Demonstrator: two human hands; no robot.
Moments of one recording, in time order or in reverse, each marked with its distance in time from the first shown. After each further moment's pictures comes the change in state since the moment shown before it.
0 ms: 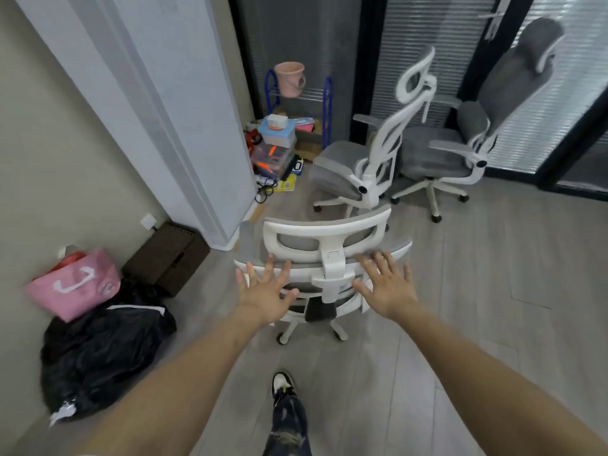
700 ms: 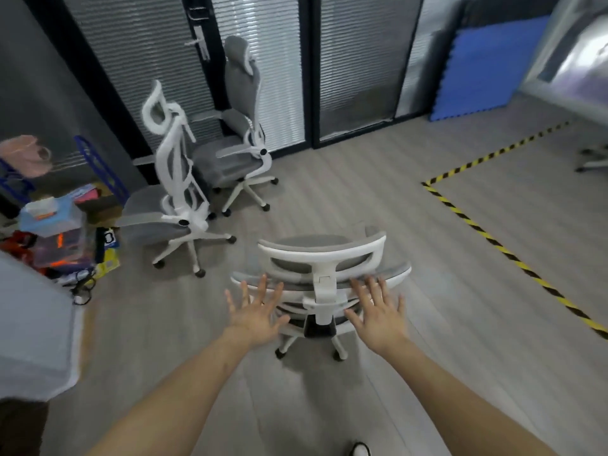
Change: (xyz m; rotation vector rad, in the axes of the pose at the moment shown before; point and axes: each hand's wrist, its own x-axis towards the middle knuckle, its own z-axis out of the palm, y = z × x) left_hand -0.037 0.257 0.026 0.401 -0.113 0.738; right_hand -0.307 0.127 0.050 0.203 0.168 0.825
